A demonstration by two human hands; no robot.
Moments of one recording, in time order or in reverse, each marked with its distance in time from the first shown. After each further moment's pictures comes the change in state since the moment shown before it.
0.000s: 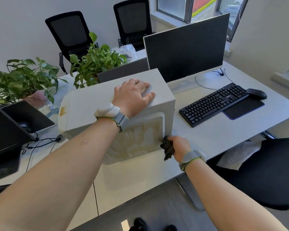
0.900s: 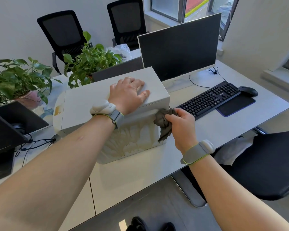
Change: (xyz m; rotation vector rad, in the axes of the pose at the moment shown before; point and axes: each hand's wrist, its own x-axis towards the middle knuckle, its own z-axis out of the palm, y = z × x) left_hand 0.003 -0.001 0.003 0.018 -0.026 0.002; right_hand -0.110 -0.063 -0.003 -0.012 -0.115 -0.673
